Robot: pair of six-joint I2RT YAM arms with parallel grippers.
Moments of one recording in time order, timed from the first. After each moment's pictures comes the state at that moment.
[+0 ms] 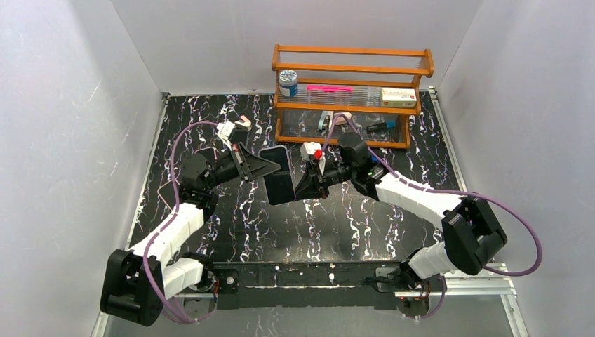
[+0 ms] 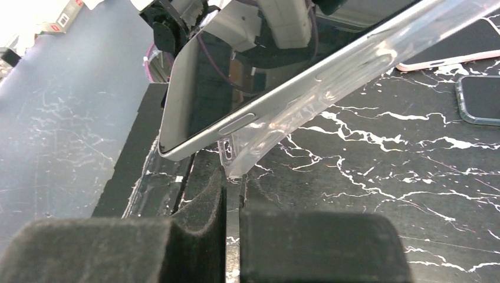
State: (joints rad) left arm -0.28 1.06 0.53 0.75 0.92 -1.19; right arm 0.72 1.42 0.88 0.19 -1.10 -0.14
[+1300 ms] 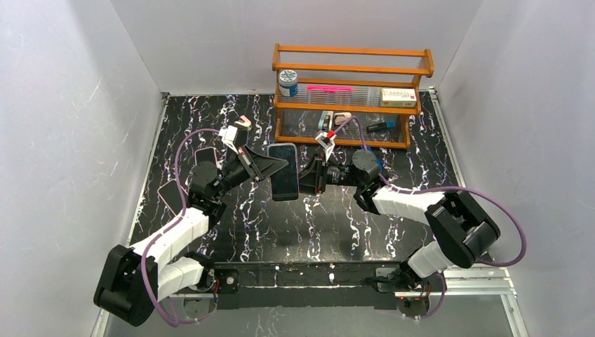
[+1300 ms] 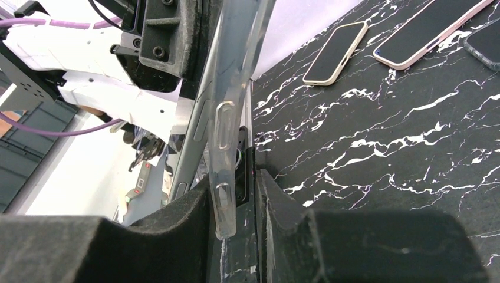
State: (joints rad) left arm -0.42 1.06 0.47 0.80 0.63 -1.18; right arm 0.71 1.48 0.66 0.95 -0.82 0.78
